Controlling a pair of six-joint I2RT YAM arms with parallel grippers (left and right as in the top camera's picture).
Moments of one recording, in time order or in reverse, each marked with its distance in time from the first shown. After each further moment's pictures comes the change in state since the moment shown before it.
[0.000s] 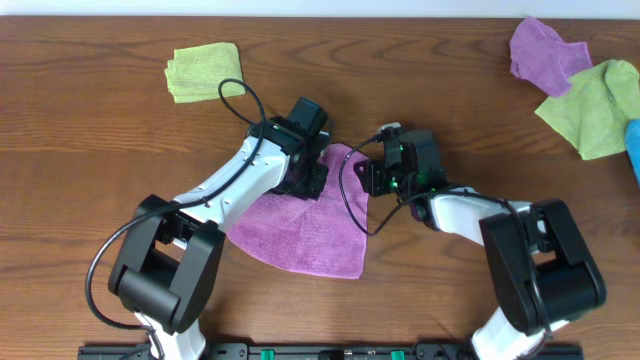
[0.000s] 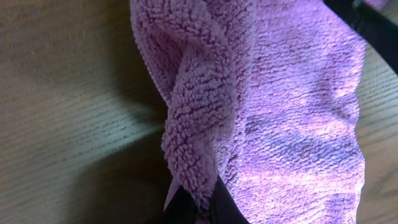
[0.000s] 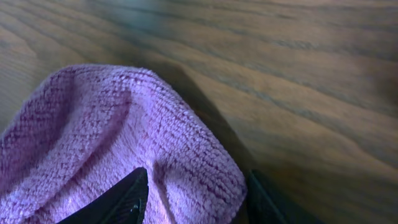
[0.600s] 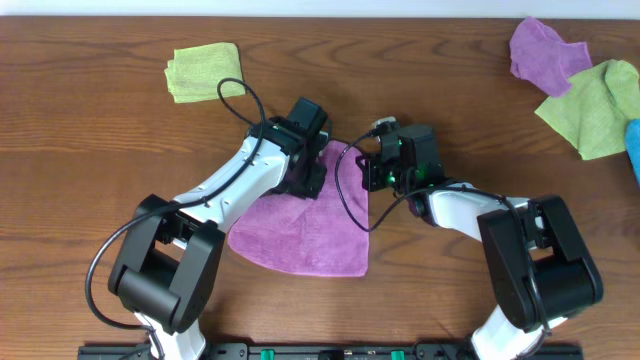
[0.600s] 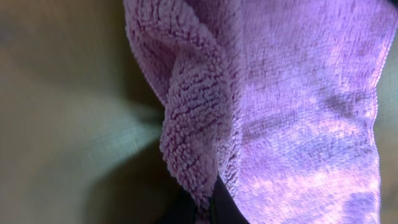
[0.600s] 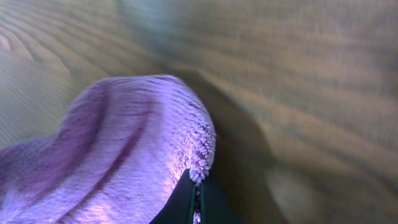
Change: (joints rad) left arm 0.001 0.000 -0.002 0.030 -0.039 0.000; right arm 0.000 0.006 0.026 0.042 -0.057 0.007
